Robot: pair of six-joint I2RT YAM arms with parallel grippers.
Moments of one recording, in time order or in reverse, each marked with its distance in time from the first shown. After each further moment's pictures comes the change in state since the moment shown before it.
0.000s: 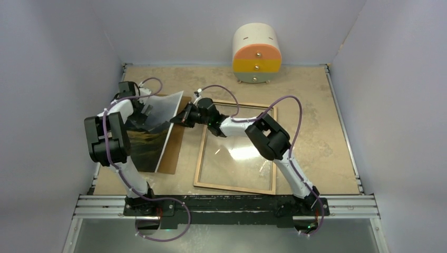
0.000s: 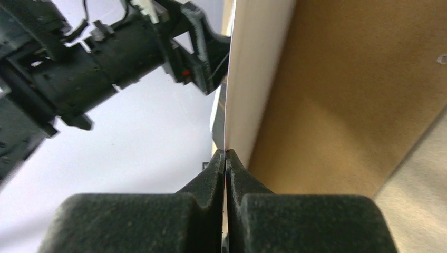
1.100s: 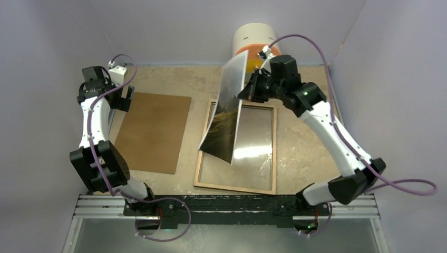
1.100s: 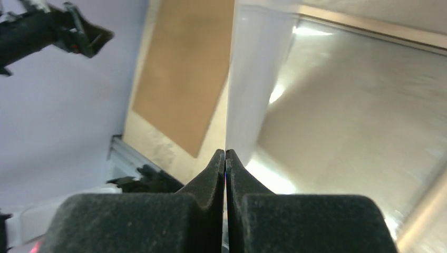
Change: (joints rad) left arm 0.156 -0.312 0.219 -0.381 0.296 -0.118; right arm -0.323 -0.924 0.011 -1.234 0.061 -0.665
